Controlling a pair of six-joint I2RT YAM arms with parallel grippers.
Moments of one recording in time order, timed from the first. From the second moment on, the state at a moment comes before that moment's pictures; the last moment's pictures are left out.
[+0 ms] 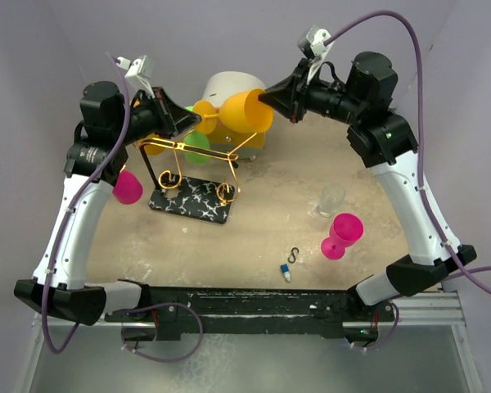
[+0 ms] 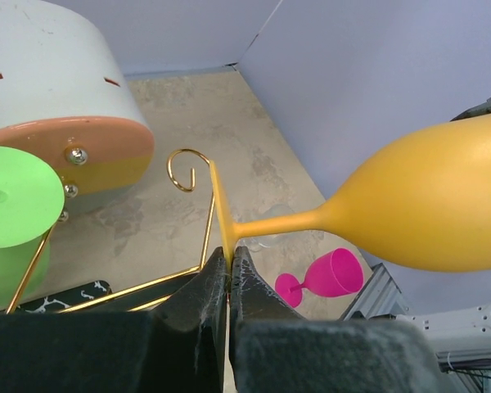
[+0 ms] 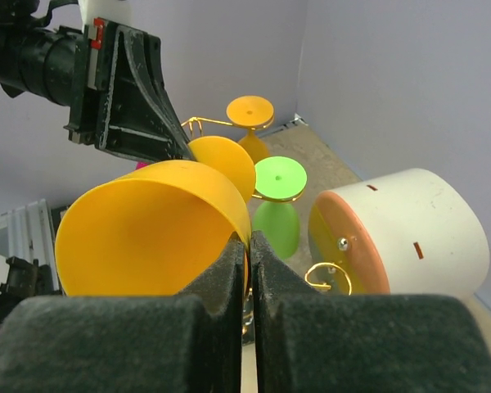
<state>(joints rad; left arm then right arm) -0.21 1.28 1.59 -0.46 0.59 -0.49 0.48 1.50 1.99 -0.48 -0.59 0.02</state>
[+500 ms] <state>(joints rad) -0.15 1.23 1.56 -0.47 0.60 -0.47 0.48 1.46 1.97 -0.49 -0.59 -0.03</state>
